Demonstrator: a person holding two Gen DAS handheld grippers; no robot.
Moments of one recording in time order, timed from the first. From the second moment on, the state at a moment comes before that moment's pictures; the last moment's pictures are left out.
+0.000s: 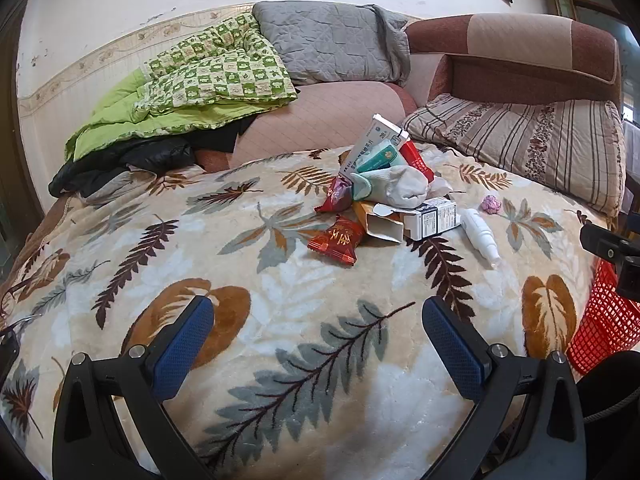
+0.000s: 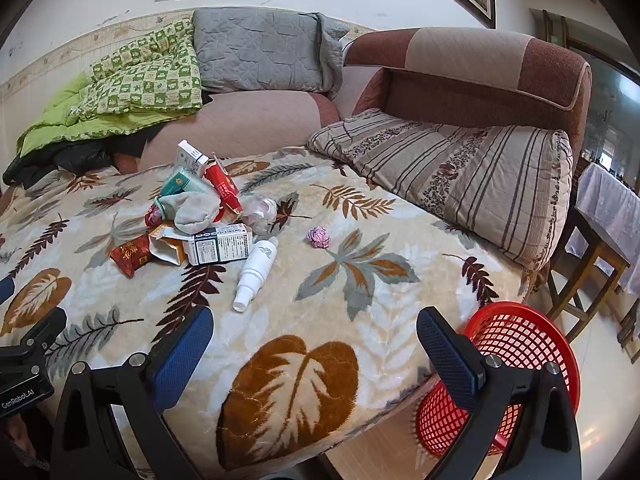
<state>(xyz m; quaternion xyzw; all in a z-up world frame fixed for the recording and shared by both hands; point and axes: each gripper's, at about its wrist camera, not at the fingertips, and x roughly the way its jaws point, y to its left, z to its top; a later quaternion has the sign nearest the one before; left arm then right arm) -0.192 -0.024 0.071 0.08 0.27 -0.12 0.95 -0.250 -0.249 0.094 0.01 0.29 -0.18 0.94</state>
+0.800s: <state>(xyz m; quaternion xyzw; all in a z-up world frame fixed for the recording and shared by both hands) -0.190 -0.033 0.066 0.08 0.29 -0.14 0.94 -0.249 -0.253 0.093 0.02 0.30 -0.17 0.94</state>
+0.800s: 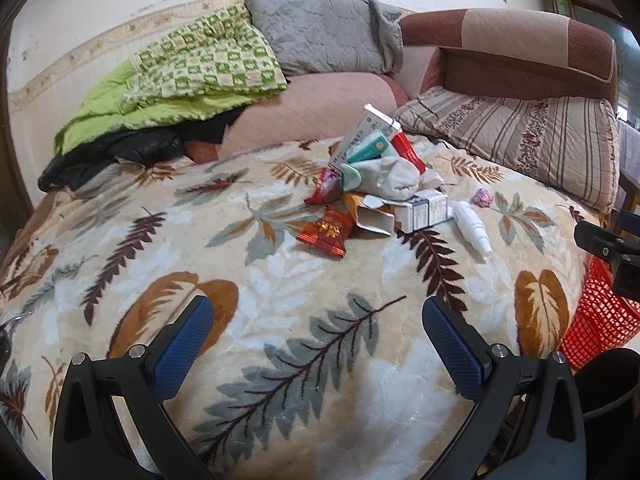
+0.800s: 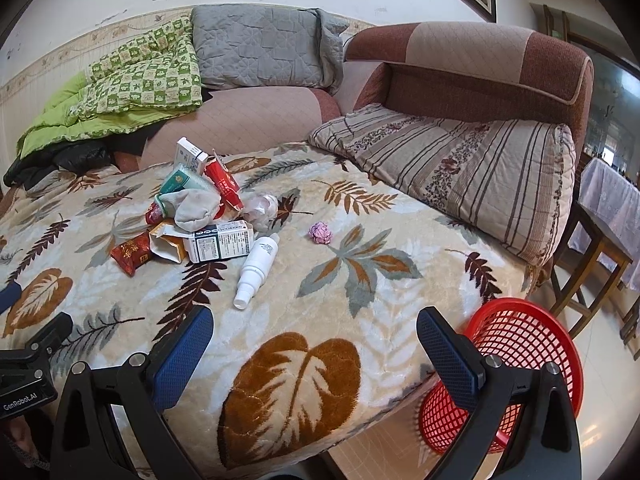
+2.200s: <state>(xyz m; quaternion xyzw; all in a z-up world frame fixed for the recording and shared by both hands) 0.000 -0.062 0.022 0.02 0.44 -0.17 0.88 -0.090 -0.285 0.031 0.20 0.46 -0.10 0.86</state>
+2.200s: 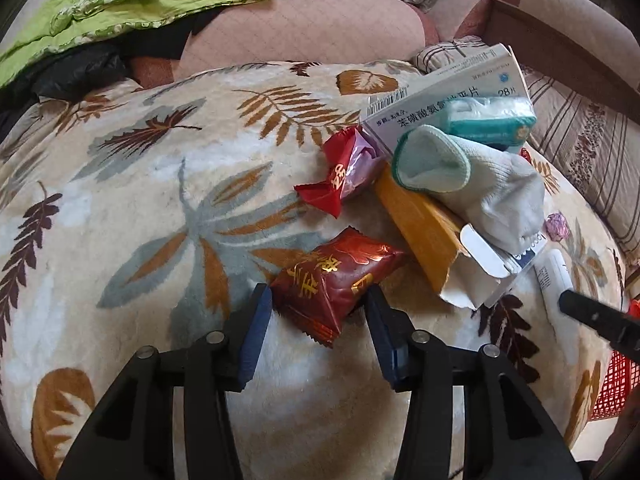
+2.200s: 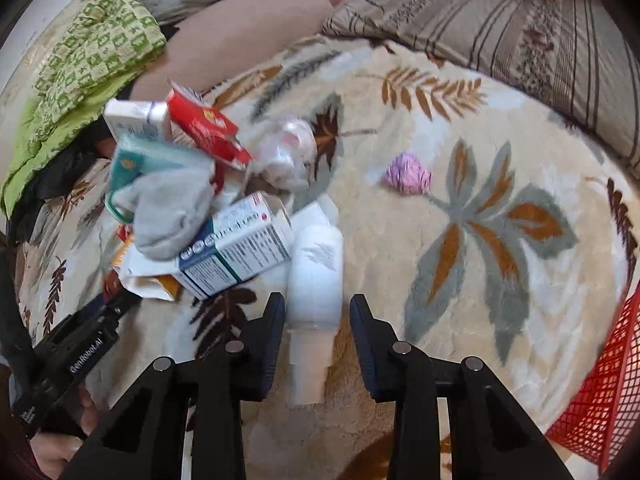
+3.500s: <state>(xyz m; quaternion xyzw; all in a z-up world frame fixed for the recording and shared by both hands) -0.209 -0.274 0.110 0.09 0.38 -0.46 0.80 -0.355 -0.456 0.098 0.35 0.28 -0.22 0.87</state>
